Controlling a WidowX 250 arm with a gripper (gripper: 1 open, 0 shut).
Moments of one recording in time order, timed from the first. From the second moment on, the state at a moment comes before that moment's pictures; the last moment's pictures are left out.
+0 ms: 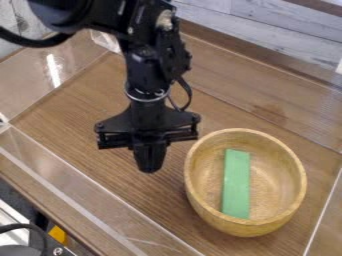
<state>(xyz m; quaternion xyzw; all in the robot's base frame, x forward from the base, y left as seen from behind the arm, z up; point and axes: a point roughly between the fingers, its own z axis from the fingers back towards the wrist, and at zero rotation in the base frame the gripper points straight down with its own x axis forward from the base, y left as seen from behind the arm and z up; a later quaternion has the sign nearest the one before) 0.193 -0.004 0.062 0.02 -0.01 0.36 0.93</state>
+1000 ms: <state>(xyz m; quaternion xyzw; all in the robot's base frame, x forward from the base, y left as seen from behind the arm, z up) 0.192 -0.008 0.057 0.01 0.00 0.25 0.97</state>
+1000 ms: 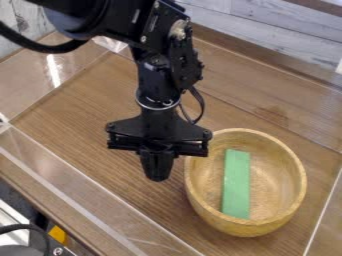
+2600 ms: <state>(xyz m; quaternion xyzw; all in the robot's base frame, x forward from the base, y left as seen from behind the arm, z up) 0.185 -0.012 0.083 0.01 0.02 0.19 0.98</state>
